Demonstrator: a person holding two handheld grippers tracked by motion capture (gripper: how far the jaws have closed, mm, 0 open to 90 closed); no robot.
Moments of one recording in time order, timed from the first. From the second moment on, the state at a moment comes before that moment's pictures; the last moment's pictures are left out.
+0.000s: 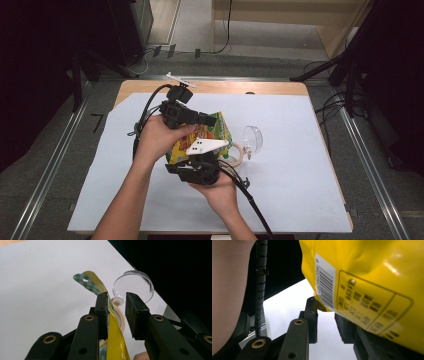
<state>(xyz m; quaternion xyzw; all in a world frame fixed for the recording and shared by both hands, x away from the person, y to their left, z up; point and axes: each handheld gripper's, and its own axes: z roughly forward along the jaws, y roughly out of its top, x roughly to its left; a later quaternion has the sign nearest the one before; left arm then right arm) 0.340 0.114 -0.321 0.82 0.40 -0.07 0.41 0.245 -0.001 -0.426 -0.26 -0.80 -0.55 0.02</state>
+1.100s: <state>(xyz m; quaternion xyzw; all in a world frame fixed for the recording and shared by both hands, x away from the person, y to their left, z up) 0.343 0.124 -0.322 0.81 0.40 -0.07 0.42 0.247 0.004 -0.423 -0.25 -0.80 -0.54 0.02</state>
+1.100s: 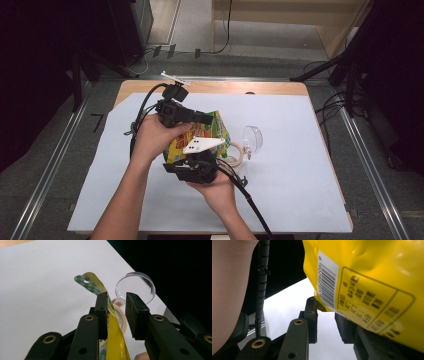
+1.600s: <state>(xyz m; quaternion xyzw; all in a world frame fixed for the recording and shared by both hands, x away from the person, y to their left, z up) 0.343 0.123 -0.323 0.81 0.40 -0.07 0.41 0.248 0.004 -0.424 -0.25 -0.80 -0.54 0.02</state>
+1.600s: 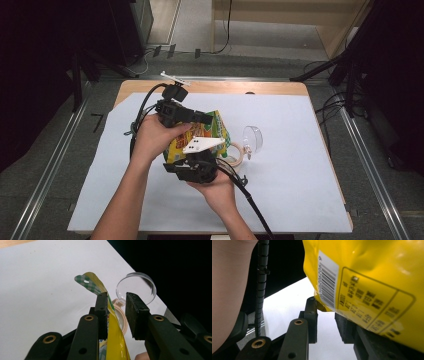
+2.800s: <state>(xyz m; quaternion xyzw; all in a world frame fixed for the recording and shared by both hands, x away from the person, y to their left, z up) 0.347 0.109 -0.323 0.82 0.39 -0.07 0.42 0.246 -0.004 -0.425 -0.28 -0.79 -0.55 0.01</state>
